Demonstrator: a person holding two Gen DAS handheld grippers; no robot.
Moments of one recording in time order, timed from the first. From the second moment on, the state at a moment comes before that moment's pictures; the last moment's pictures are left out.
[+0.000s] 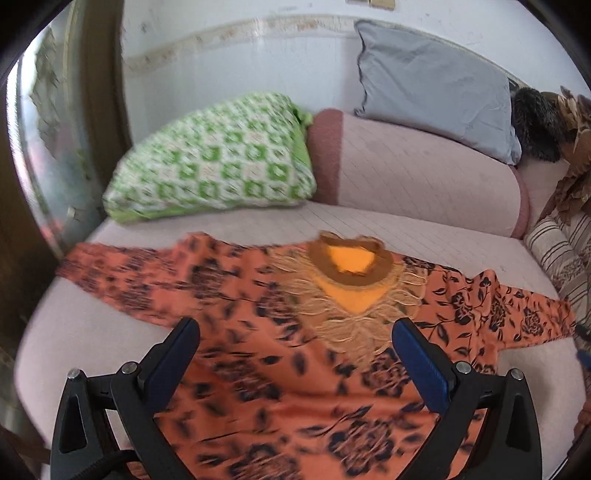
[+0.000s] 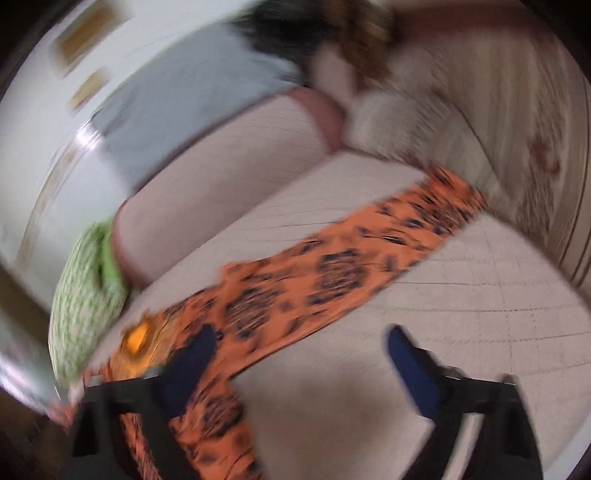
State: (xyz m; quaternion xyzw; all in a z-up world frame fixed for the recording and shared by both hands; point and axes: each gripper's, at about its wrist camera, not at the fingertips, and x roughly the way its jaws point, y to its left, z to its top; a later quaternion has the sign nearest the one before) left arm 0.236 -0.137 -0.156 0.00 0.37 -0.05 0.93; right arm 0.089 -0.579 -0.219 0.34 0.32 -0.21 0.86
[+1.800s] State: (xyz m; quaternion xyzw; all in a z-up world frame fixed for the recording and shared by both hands) left arm 0.290 0.082 -0.195 -0.11 0.37 0.13 0.91; right arm 0.358 -0.239 -0.256 0.45 0.44 0.18 0.76
